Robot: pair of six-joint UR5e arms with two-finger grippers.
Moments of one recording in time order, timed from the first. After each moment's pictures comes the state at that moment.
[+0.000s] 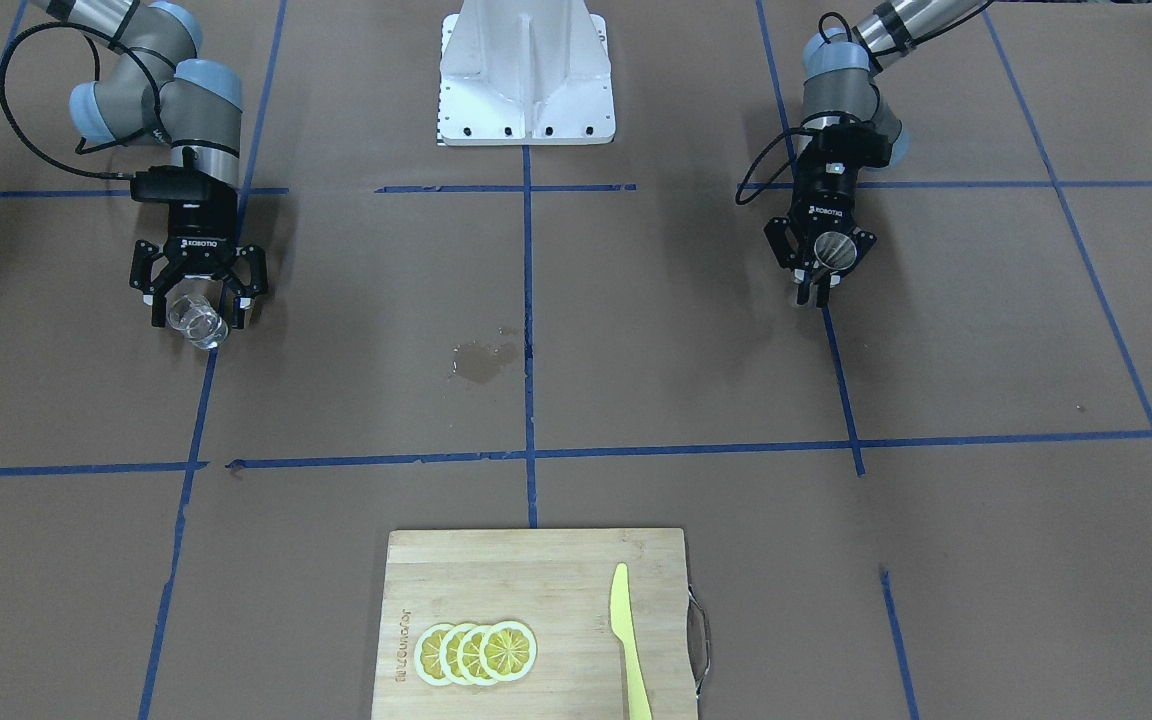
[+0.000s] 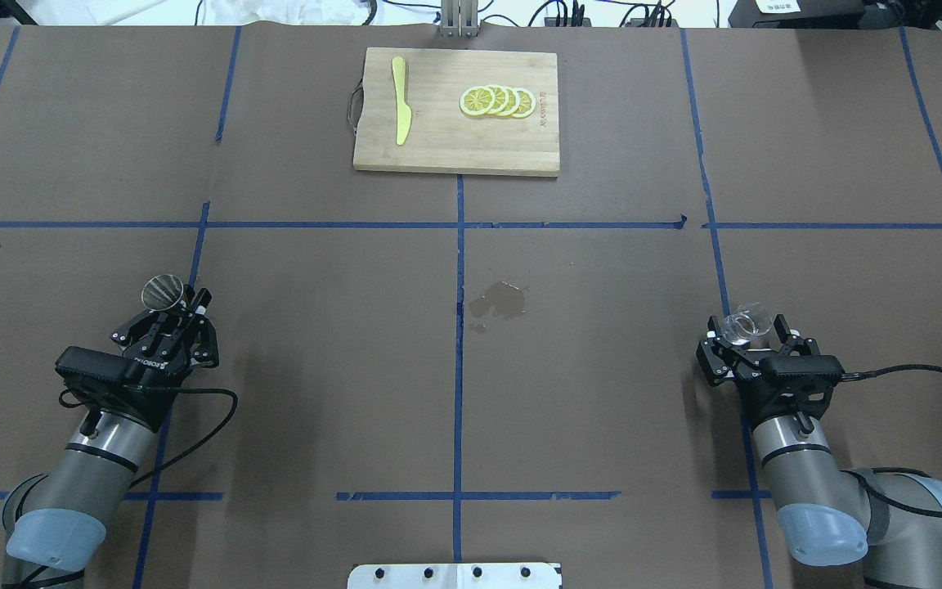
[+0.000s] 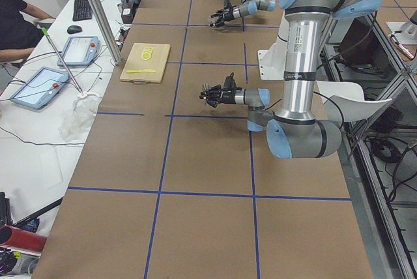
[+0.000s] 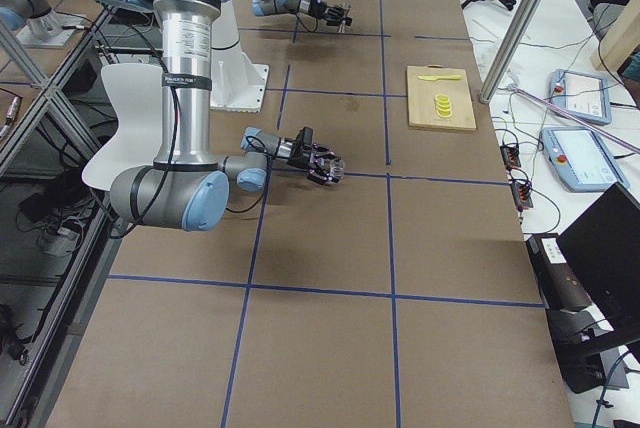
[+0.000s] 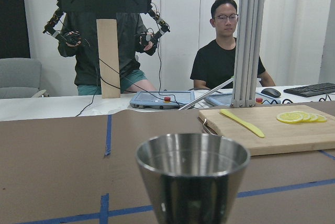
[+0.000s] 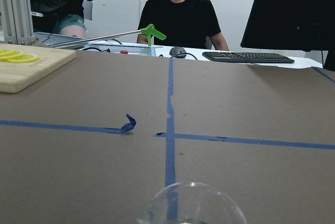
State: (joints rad) left arm -0.16 -1.66 -1.49 -3.10 -0.46 -0.80; right arm 0.14 -1.63 1.62 -0.73 0.47 1.40
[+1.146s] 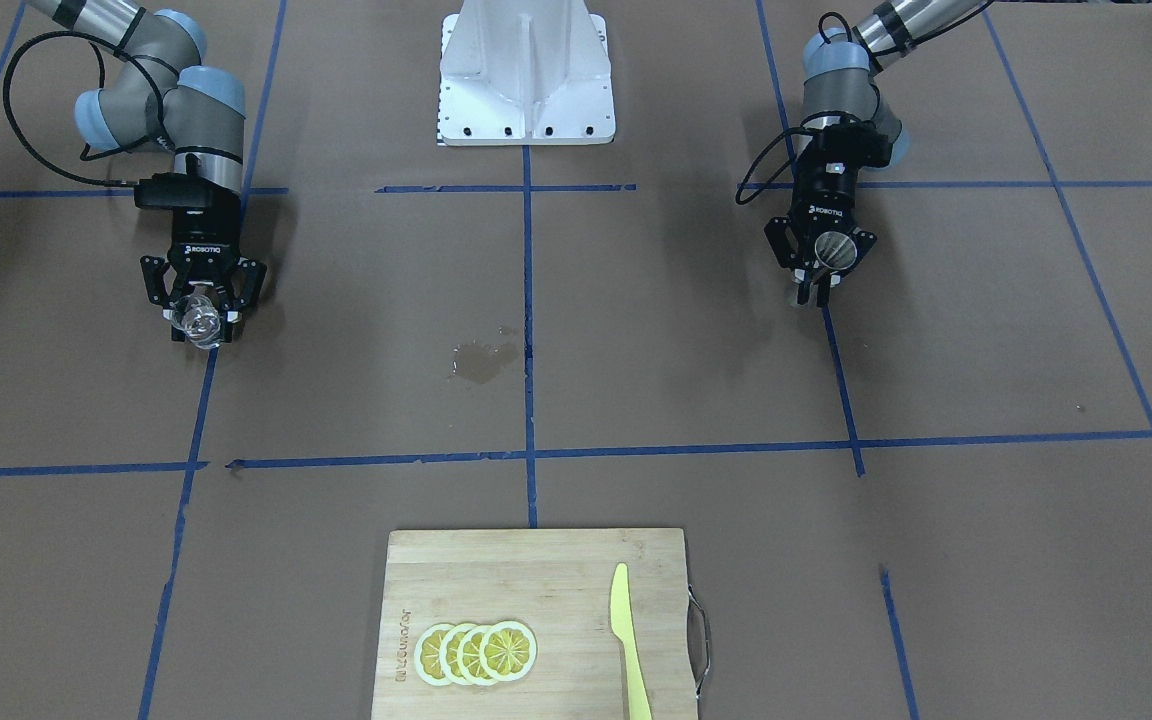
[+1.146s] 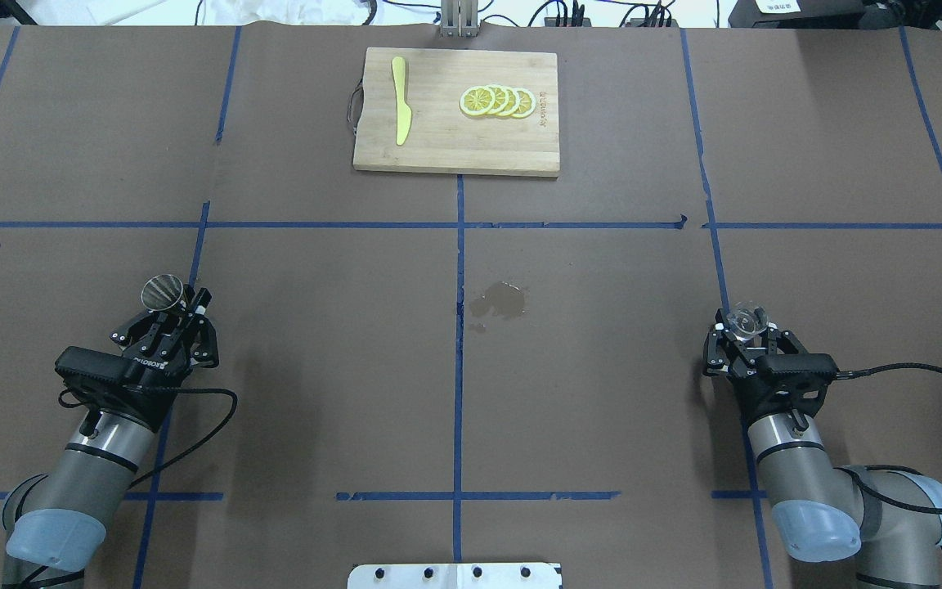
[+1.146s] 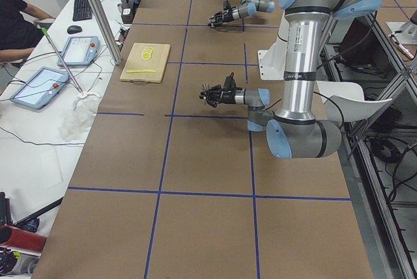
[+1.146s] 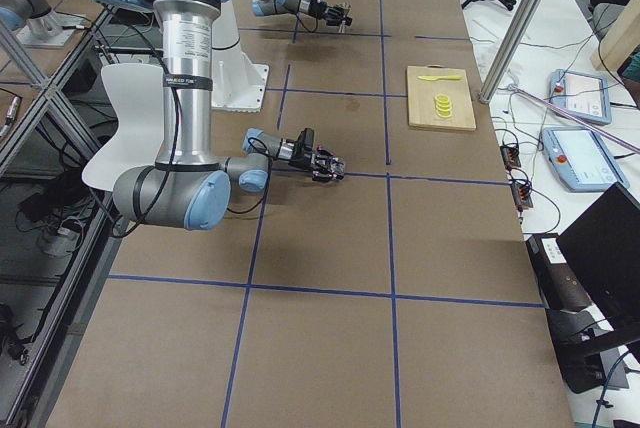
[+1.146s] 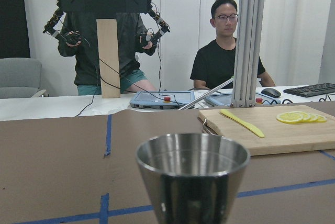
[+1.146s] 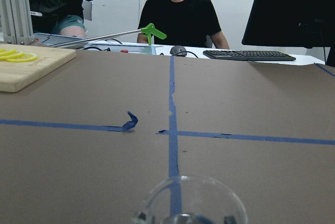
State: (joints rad) left arm -0.16 -1.66 -1.50 -3.10 -0.46 -0.80; right arm 0.15 -1.61 1.59 -0.70 0.48 1.39
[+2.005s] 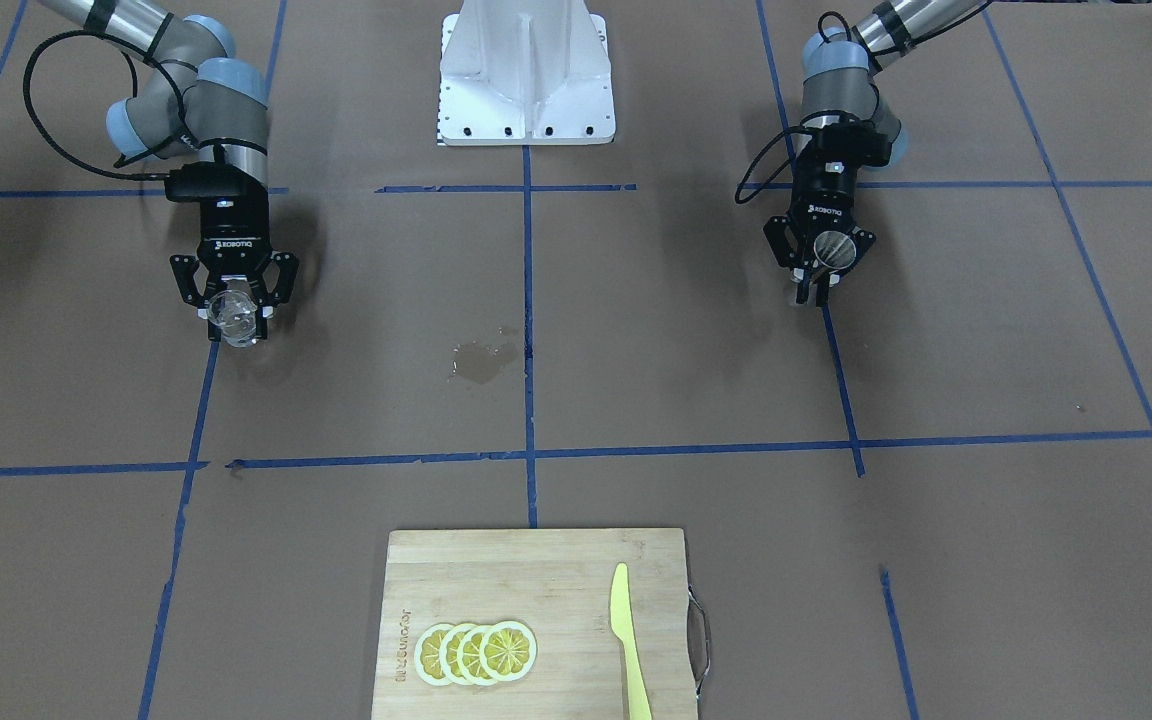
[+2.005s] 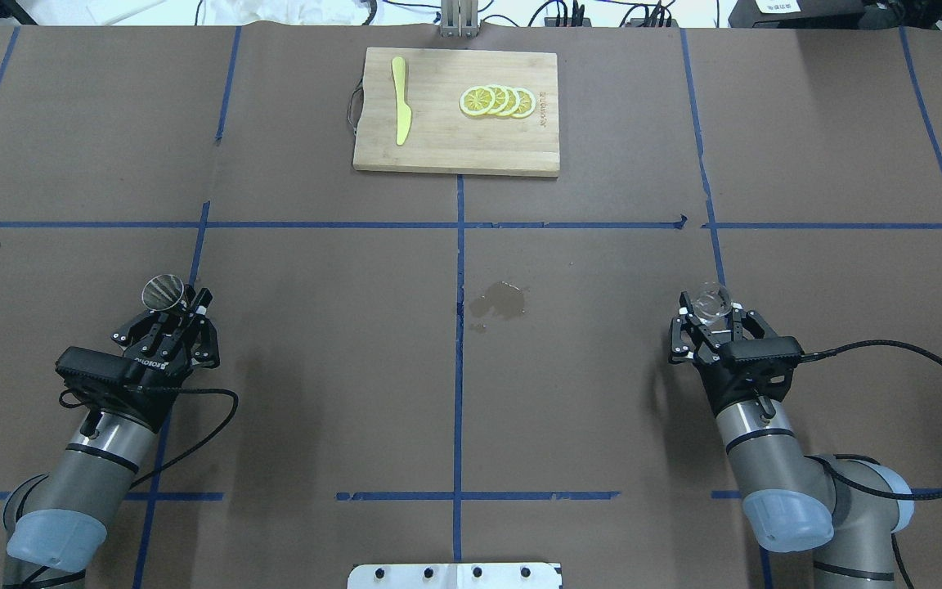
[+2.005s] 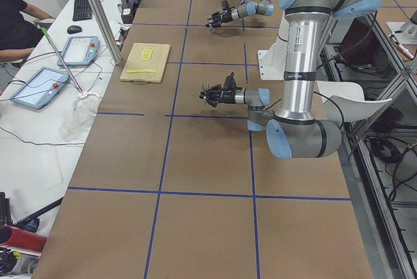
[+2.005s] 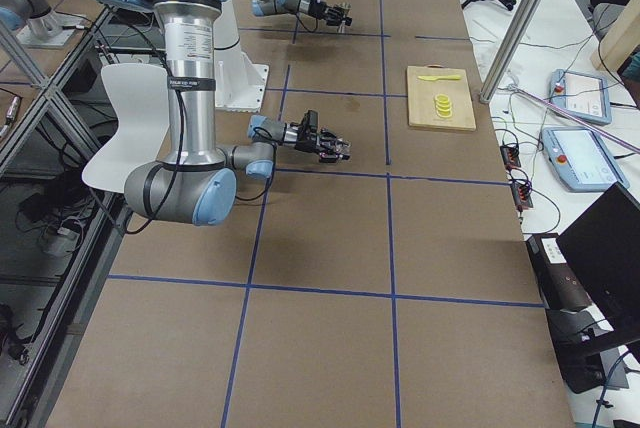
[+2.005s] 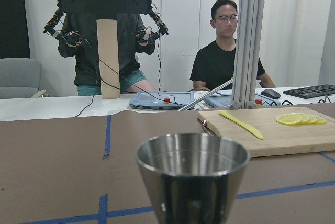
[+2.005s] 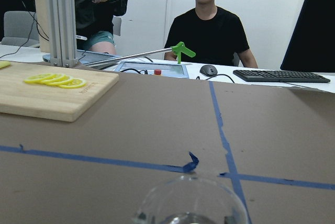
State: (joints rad) left arm -0.16 -1.66 -1.50 -3.10 -0.46 -0.80; right arm 0.17 -1.52 1.61 -0.59 0.47 1.15
